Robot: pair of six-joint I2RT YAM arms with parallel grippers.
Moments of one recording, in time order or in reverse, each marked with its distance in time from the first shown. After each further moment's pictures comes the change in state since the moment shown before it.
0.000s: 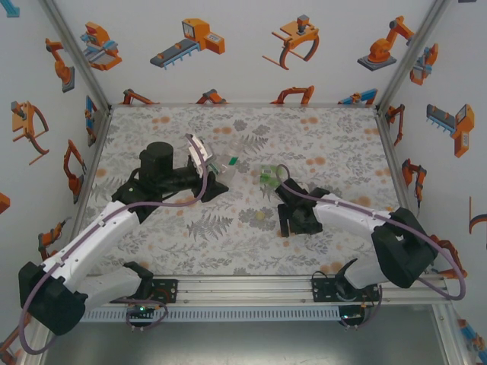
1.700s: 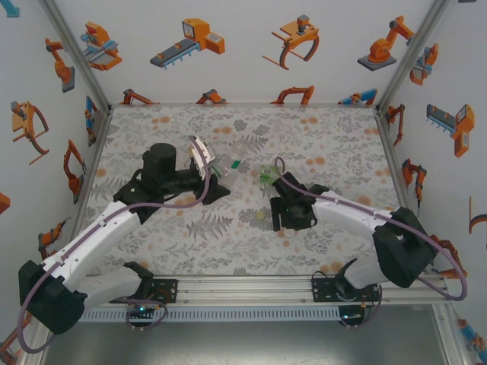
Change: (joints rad) left arm -0.026 0.003 0.001 -0.016 -0.001 0.001; right arm 0.017 0.007 0.061 0.061 -0.130 0.023
